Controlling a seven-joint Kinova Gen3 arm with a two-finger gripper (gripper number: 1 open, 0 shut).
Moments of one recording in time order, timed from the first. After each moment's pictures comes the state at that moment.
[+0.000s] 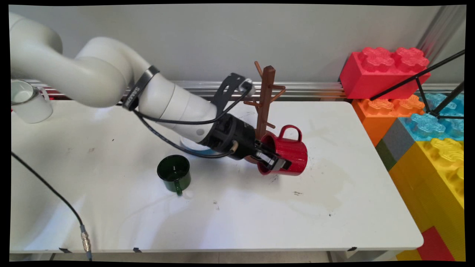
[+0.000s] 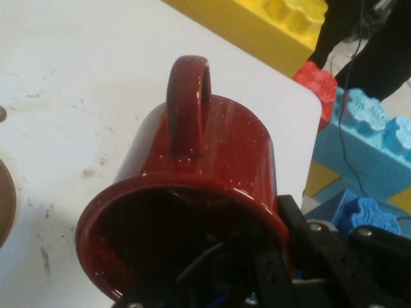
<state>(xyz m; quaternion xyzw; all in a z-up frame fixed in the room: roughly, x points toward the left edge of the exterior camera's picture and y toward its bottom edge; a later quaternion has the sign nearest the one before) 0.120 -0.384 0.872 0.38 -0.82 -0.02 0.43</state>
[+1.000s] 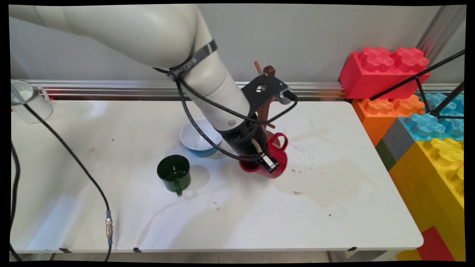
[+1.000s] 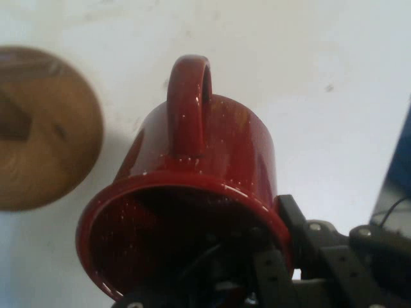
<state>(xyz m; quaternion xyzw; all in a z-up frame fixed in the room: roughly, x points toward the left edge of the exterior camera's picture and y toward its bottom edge) 0.058 -0.410 0.906 0.40 -0.89 0.03 0.22</state>
